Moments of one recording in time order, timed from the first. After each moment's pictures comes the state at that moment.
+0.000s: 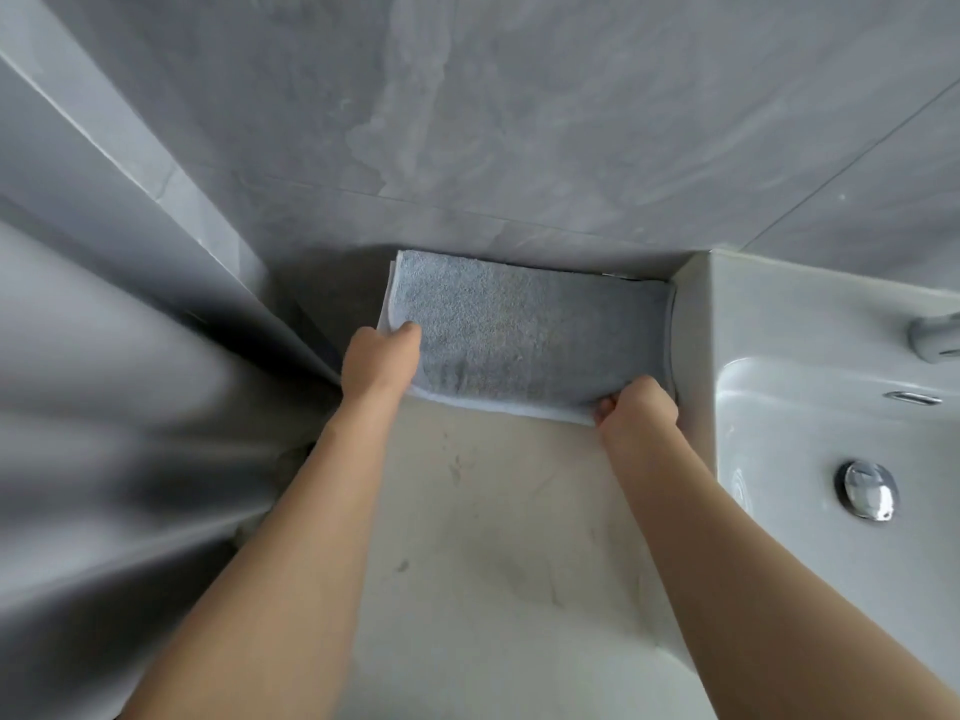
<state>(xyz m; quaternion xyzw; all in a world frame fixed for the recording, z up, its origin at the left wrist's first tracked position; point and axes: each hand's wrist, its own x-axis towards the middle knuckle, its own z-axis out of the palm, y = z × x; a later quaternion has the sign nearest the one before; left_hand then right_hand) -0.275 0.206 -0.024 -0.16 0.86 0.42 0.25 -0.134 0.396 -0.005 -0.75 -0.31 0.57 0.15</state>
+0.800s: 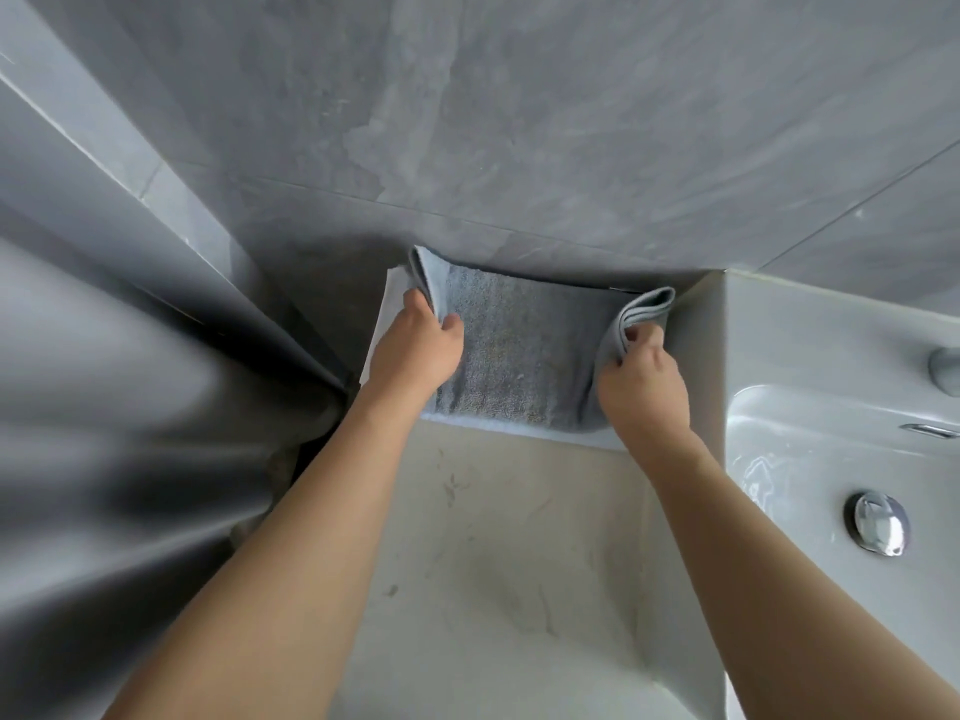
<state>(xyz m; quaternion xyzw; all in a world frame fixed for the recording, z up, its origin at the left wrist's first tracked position) -0.285 0.245 -0.013 0.08 0.93 0.28 0.23 -0.149 0.418 0.006 -0.45 -0.85 0.26 -0.01</state>
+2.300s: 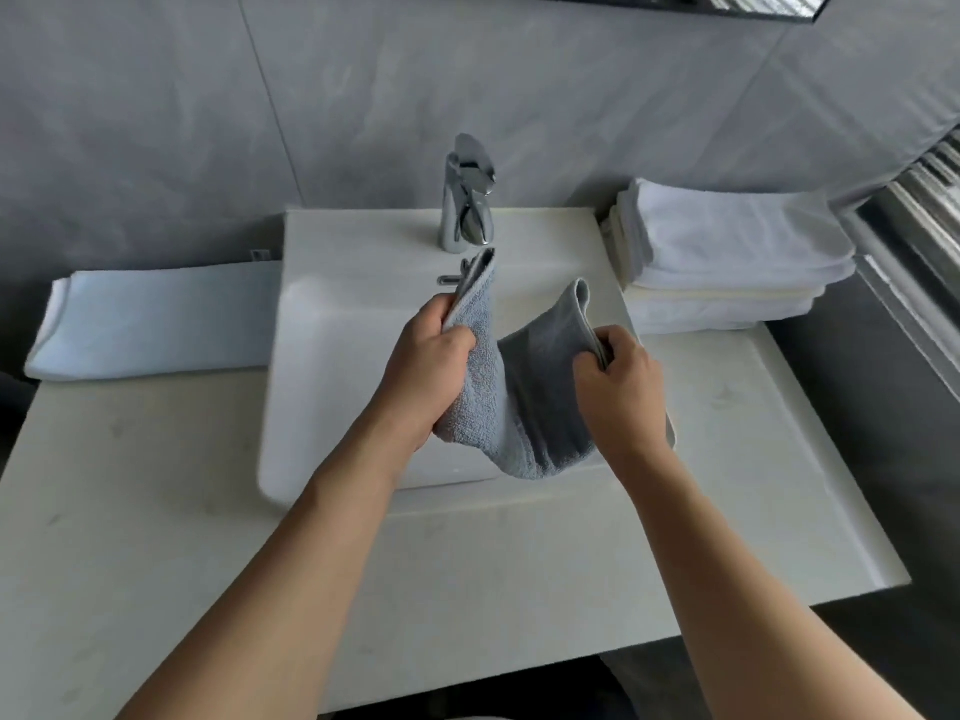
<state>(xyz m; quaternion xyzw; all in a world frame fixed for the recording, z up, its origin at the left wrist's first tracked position) 0.161 0.475 0.153 0.19 0.73 0.57 0.32 0.298 0.599 0.128 -0.48 -0.78 0.31 0.24</state>
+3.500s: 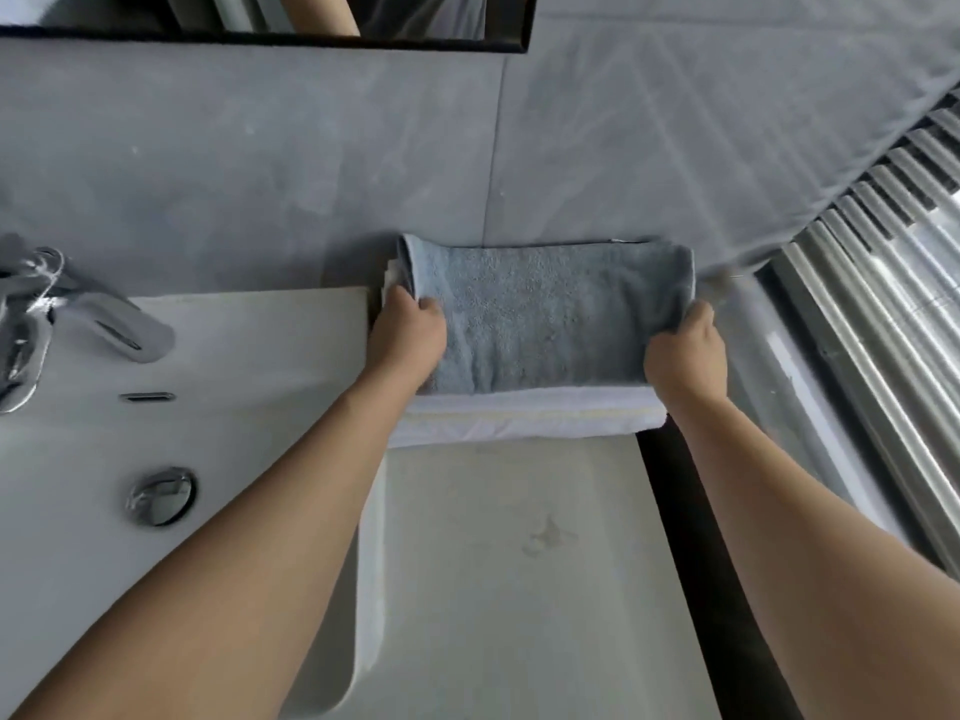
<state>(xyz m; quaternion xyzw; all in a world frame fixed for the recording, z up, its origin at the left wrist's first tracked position) 0.207 0.908 0.096 0.10 0.88 0.41 0.22 0.403 1.081 0.102 -0.60 -0.73 0.29 0.15</state>
